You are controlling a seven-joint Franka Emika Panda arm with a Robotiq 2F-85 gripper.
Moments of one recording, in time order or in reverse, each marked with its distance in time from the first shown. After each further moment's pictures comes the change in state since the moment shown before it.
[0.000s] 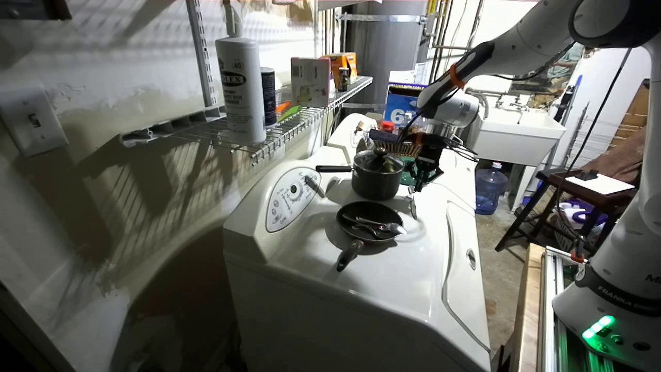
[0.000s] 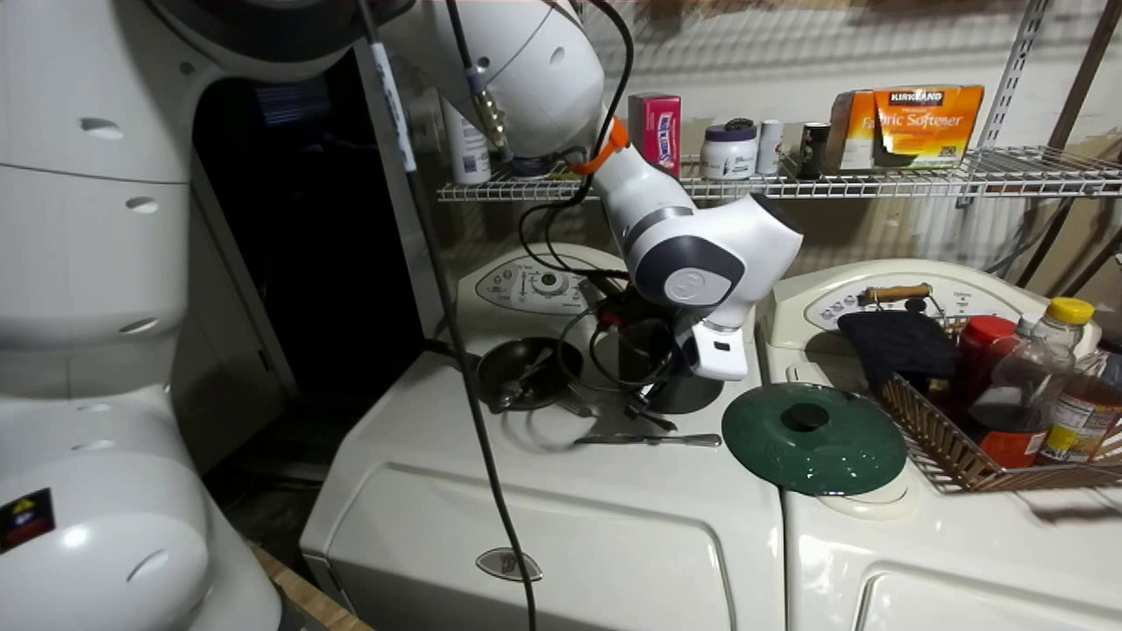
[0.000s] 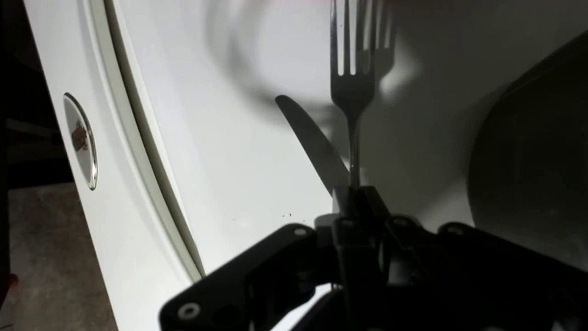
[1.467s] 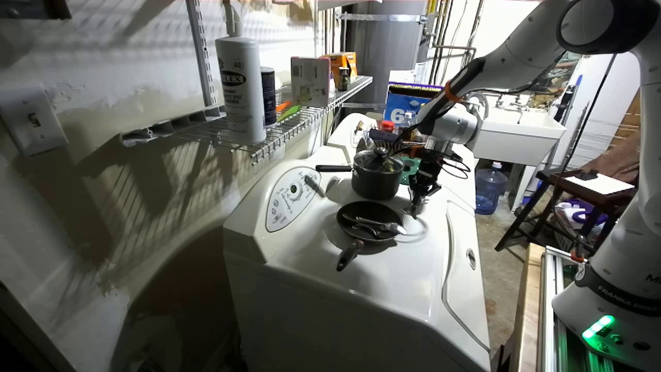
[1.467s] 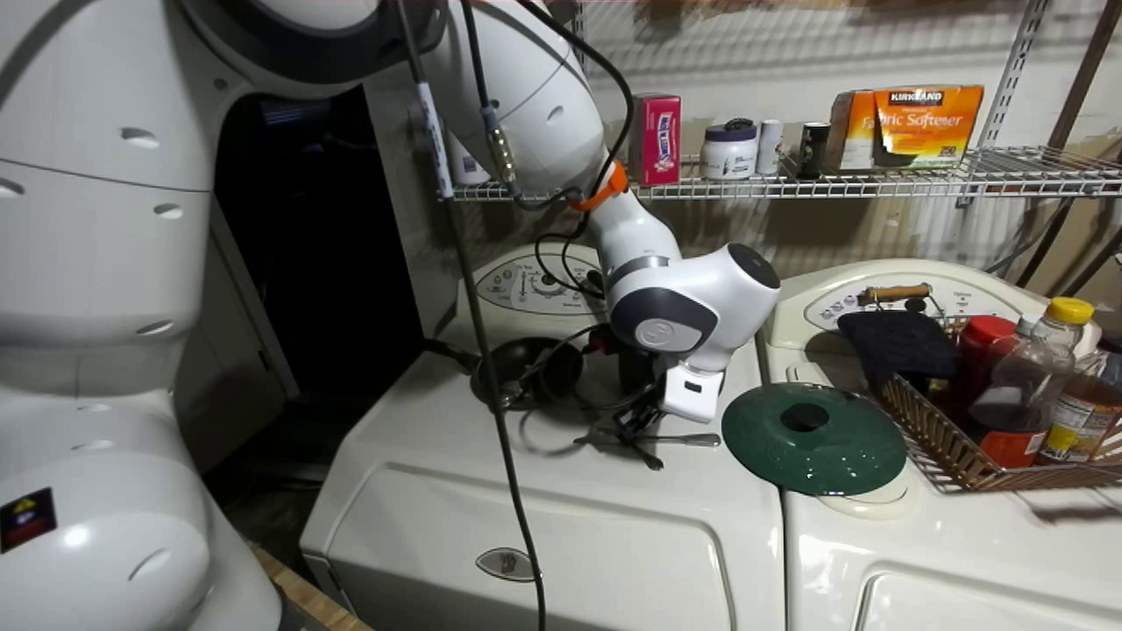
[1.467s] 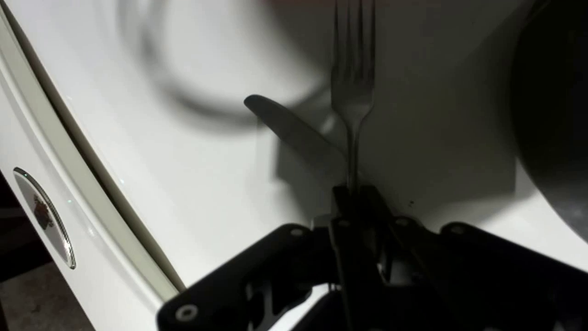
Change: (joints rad) arm 0.006 0.057 0.015 -0.077 0.125 0.163 0.153
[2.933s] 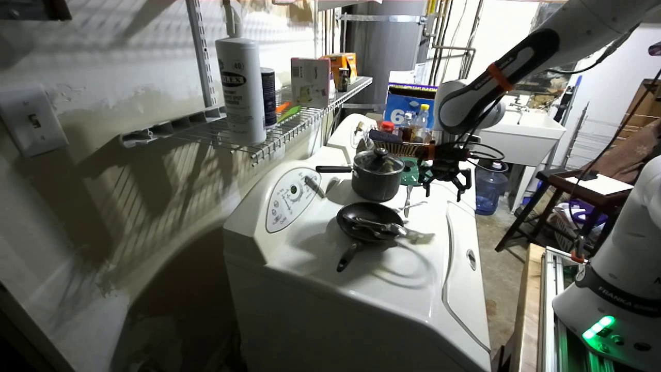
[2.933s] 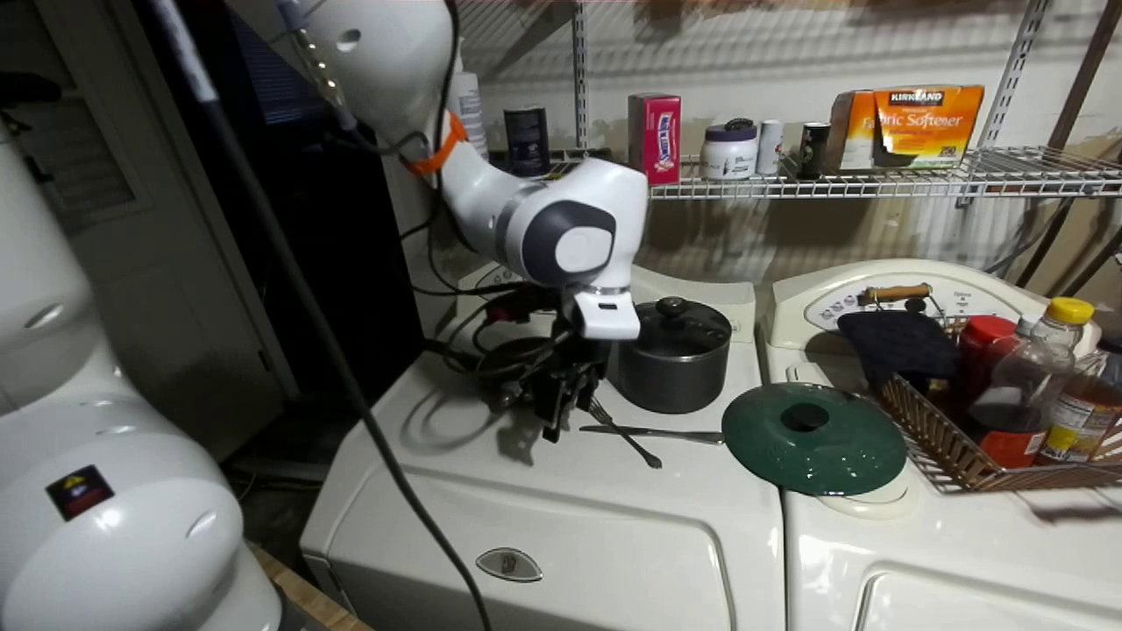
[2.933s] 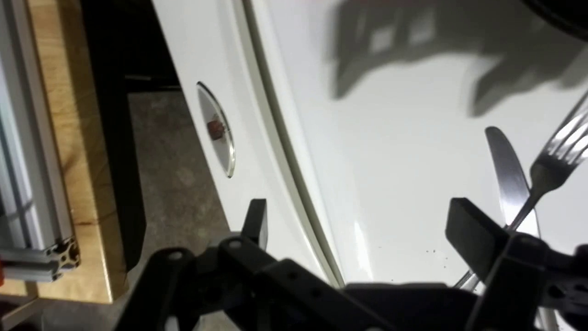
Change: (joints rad) arm 0.197 -0.409 -0.026 -0.315 -0.611 -0.017 0.256
